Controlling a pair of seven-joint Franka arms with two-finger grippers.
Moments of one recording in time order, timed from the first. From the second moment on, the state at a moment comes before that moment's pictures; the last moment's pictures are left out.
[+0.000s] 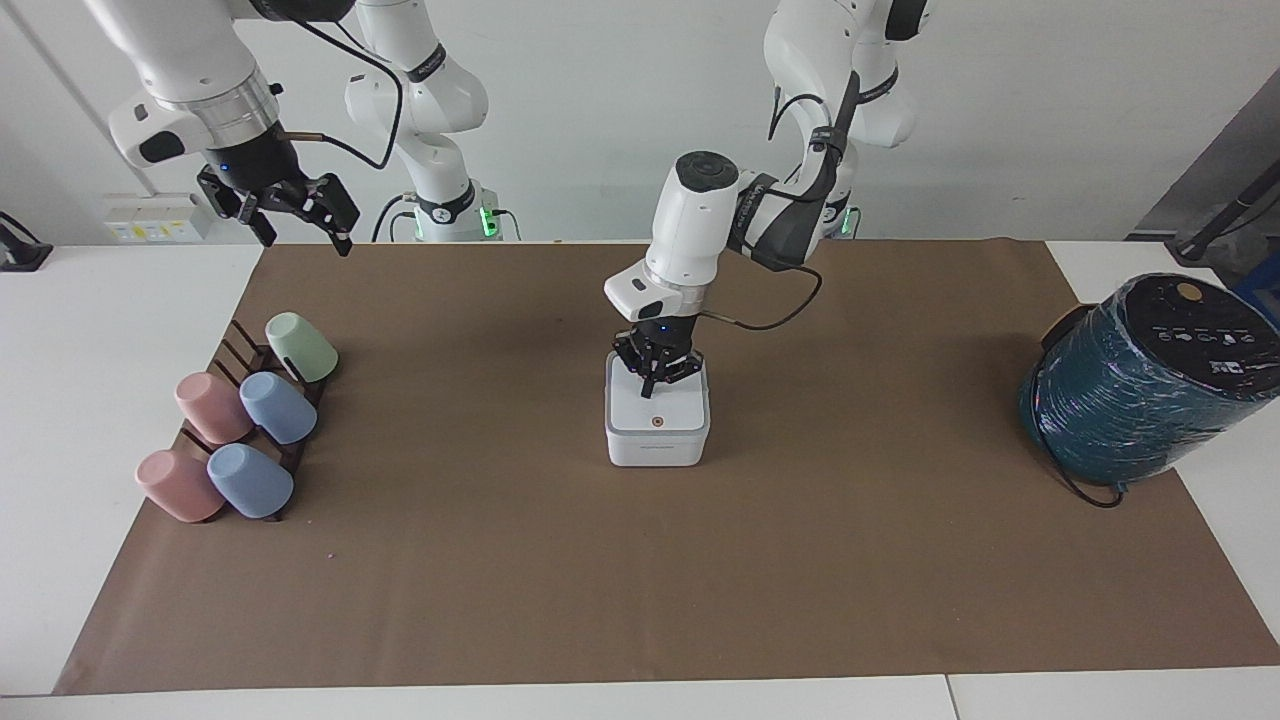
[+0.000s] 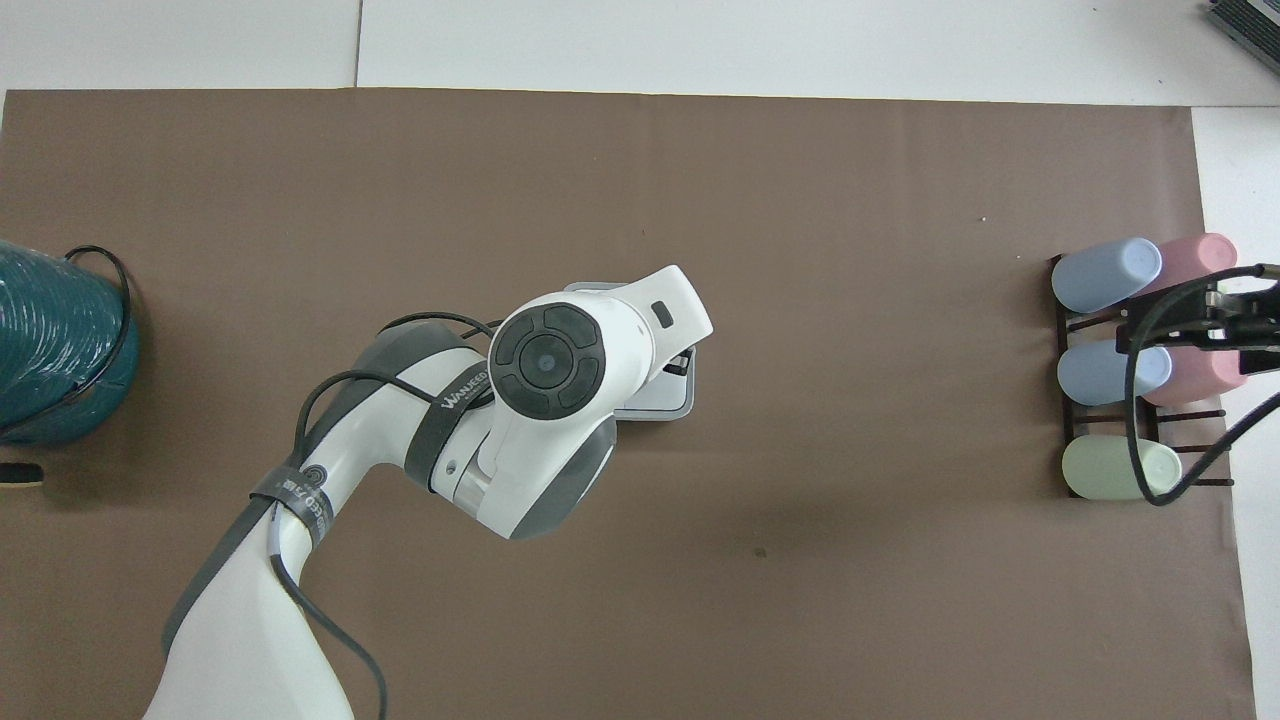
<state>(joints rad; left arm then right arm) -0.70 0.30 0.02 -1.79 -0.05 2.37 -0.30 0.01 -0.04 -0.01 -1.55 0.00 1.48 0.19</state>
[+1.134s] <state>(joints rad) -0.67 0.24 0.03 -1.72 -0.05 2.13 -0.31 0.01 -0.04 -0.01 -1.55 0.00 1.48 0.19</state>
